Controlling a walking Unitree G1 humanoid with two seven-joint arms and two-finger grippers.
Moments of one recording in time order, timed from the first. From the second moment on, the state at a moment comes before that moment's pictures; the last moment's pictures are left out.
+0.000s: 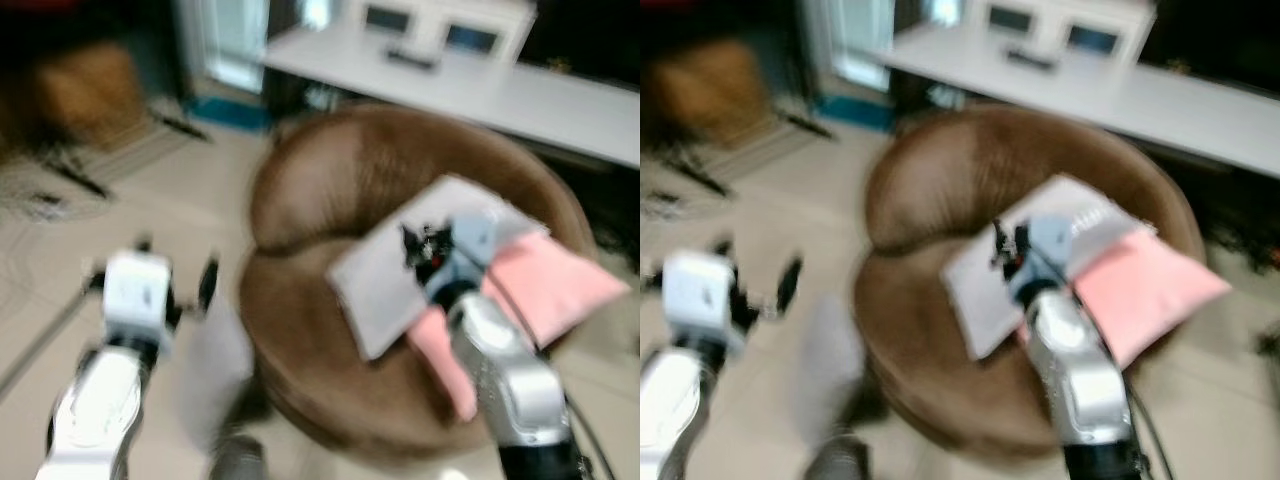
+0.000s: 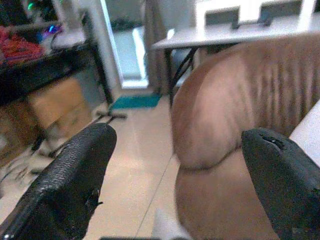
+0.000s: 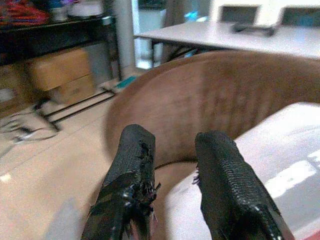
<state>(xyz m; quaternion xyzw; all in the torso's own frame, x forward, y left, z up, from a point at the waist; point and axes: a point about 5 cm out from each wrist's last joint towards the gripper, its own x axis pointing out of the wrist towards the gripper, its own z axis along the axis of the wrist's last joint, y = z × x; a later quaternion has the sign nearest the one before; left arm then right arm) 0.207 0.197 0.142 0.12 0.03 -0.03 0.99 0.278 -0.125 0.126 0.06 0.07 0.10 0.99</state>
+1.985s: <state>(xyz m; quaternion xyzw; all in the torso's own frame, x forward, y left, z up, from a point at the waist) 0.229 0.197 0.159 0.11 0.00 -0.08 0.99 0.255 -0.147 0.107 0.02 0.12 0.02 0.99</state>
